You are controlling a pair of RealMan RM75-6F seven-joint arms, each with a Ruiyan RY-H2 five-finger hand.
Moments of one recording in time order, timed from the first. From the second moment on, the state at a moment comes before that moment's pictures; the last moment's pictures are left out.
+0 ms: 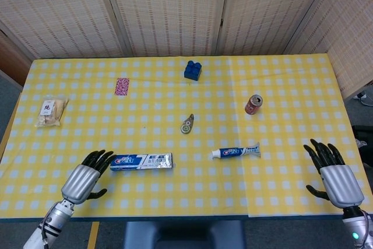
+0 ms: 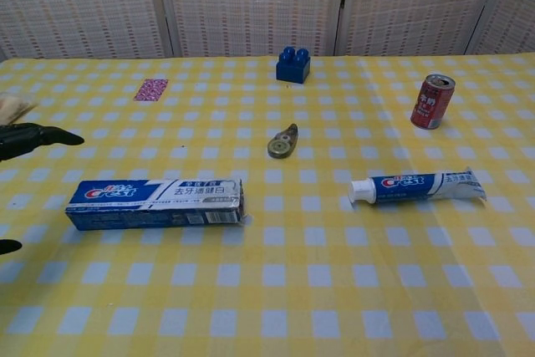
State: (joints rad) left arm -0.30 -1.31 0.00 -1.65 1.62 1.18 0.24; right arm 0.09 -1.05 -0.02 -1.66 -1.57 1.39 -0.09
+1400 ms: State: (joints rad) left arm -0.51 -1.61 -0.12 -1.30 1.30 1.02 0.19; right arm 0.12 -1.07 0.02 -1.63 -1.43 1.32 -0.11
